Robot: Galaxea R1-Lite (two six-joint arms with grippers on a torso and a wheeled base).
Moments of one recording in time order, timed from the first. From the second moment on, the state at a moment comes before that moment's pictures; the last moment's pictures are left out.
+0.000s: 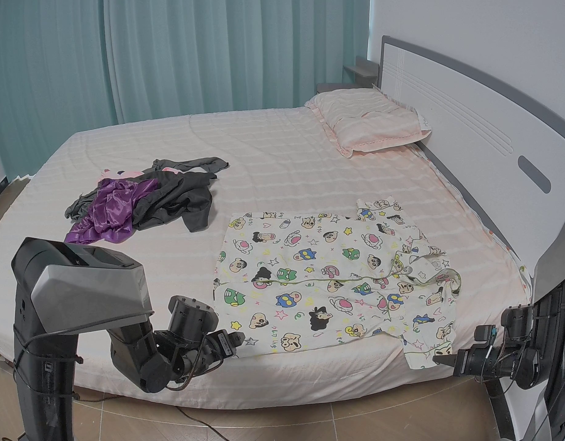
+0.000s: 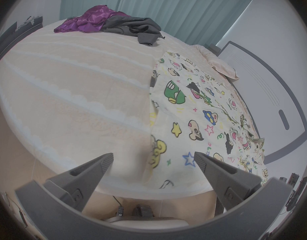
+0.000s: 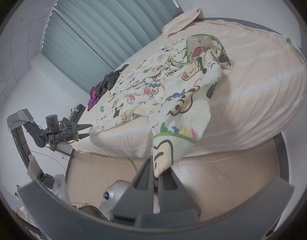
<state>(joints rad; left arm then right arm) -0.47 2.35 -0.60 -0.95 0.14 -0.76 -0.08 2.37 -0.02 -1.55 0.58 0.16</state>
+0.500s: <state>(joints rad) -0.50 2.39 -0.73 -0.88 0.14 -0.75 -0.07 2.37 -0.02 -1.55 0.58 0.16</state>
